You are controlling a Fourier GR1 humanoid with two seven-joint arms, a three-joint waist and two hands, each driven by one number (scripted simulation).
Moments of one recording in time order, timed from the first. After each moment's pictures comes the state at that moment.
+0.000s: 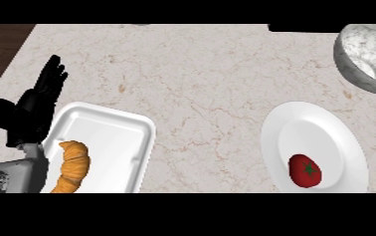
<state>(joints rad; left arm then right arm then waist) -0.17 0.24 0.15 -1.57 -0.04 0.02 0.16 -0.72 -0.73 -0.37 -0.91 0.60 0.27 -0.40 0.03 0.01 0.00</state>
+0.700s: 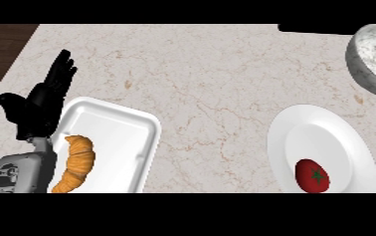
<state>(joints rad) -0.22 0.22 0.13 -1.55 -0.05 0.01 0.15 -0.88 -0.80 -0.29 -0.38 0.79 0.10 -0.49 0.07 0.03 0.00</state>
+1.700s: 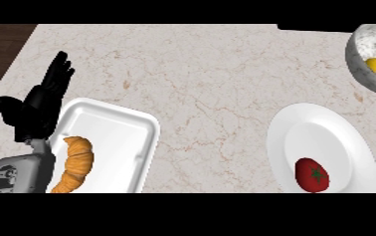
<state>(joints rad) -0.20 0.22 0.14 -1.54 -0.04 0.01 0.13 -0.96 -0.99 -0.65 -0.07 0.44 0.53 -0.57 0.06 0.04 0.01</state>
